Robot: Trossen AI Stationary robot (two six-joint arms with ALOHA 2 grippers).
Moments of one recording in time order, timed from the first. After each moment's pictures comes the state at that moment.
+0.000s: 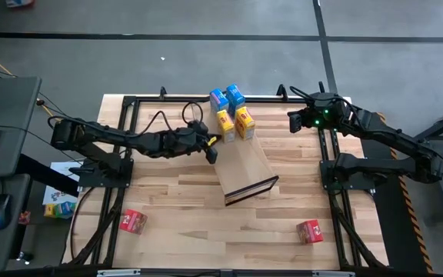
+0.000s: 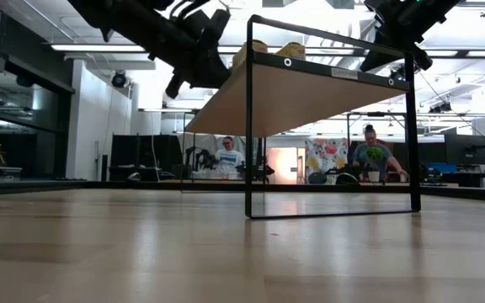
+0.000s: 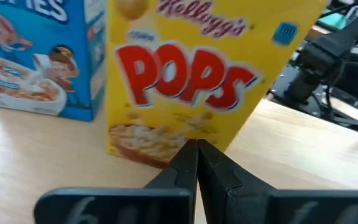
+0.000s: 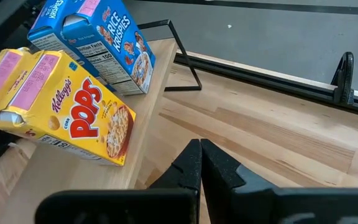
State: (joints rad) left arm 0.06 1.45 0.82 0.23 -0.40 -0.42; right arm -0.47 0.82 0.91 -0.68 0.15 0.57
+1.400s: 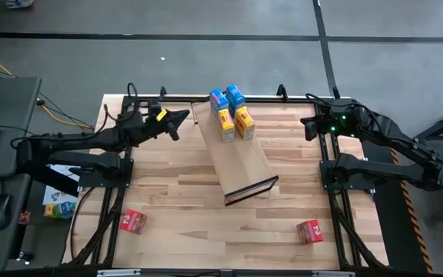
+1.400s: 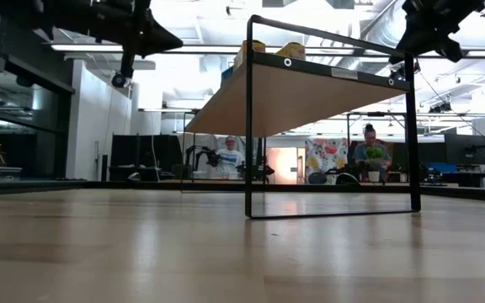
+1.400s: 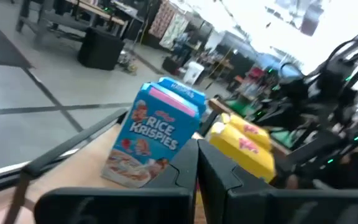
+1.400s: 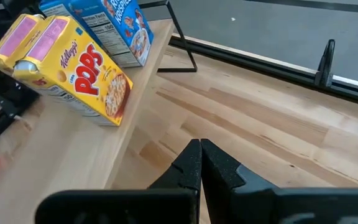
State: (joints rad) left arm 0.28 0.89 0.51 0.40 -0.27 -0.50; right arm -0.48 0.65 0.91 -0.88 0.11 0.52
